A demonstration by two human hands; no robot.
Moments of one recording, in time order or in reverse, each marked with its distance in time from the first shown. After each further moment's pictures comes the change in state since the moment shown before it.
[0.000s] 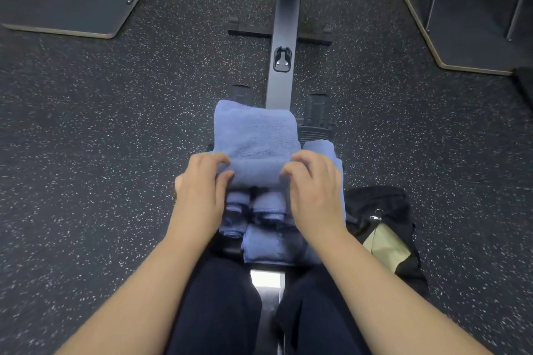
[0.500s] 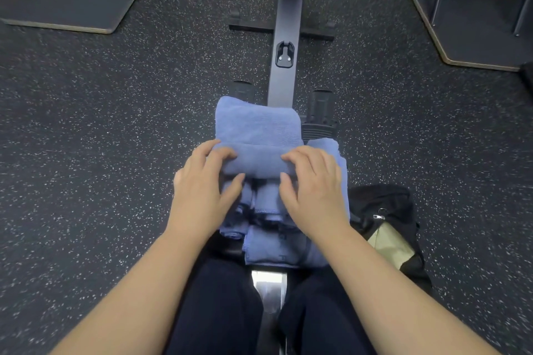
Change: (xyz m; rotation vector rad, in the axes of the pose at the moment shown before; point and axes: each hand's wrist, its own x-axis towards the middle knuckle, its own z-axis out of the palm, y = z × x) left_hand 0.010 -0.010 0.005 0.112 -0.068 -0.009; right_hand 0.008 0.001 0.004 -0.007 -0.087 0.026
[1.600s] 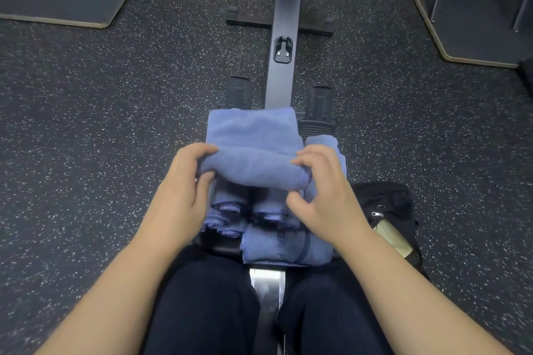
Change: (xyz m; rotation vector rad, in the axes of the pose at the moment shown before) left_hand -0.013 -0.005 -0.026 -0.266 -0.042 0.036; right_hand -0.003 0.011 -0.025 0.350 -0.140 -0.068
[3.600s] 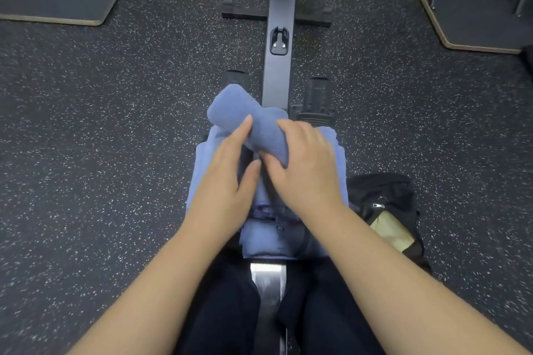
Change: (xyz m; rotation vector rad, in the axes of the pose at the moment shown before) left_hand 0.014 0.041 0.041 -0.118 -0.071 -0.064; right_hand 0.033 -0.022 0.022 -0.338 0.078 0.170
